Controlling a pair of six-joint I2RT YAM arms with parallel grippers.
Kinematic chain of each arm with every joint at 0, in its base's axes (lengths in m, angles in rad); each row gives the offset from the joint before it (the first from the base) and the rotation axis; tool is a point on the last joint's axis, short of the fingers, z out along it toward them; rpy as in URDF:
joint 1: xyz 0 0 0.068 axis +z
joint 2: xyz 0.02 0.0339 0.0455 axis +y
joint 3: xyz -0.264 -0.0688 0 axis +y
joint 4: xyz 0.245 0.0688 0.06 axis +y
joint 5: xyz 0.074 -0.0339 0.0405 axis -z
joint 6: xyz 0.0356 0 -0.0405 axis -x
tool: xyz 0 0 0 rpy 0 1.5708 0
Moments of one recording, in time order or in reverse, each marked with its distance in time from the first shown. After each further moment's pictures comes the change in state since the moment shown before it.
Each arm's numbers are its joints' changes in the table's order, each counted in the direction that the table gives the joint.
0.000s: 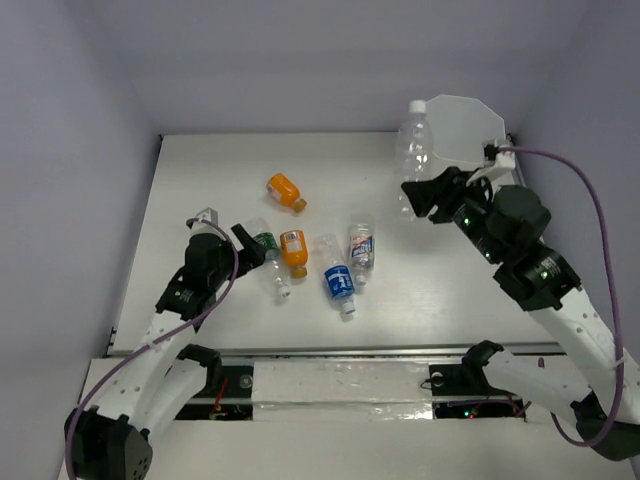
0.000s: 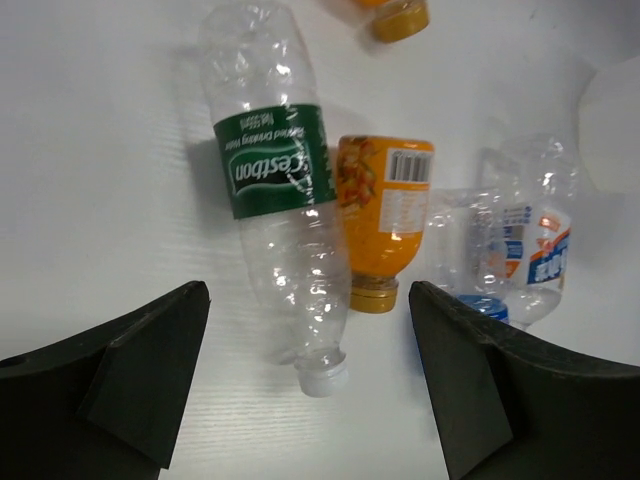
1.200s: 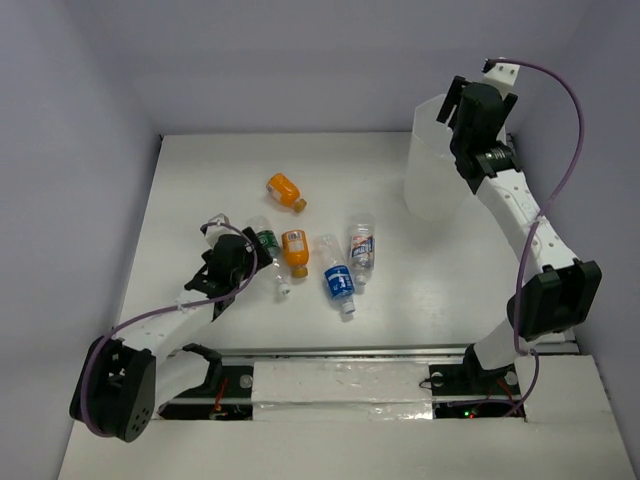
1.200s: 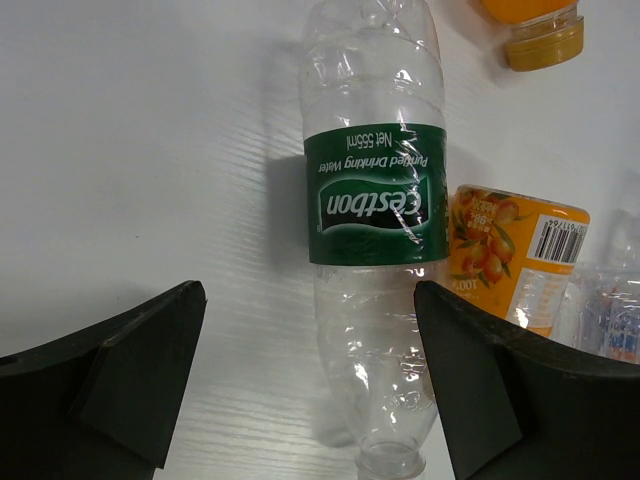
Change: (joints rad) left arm -0.094 0.315 0.109 -0.293 -0.266 0.059; right arm -0.375 0.726 -0.478 -0.184 0.466 0.320
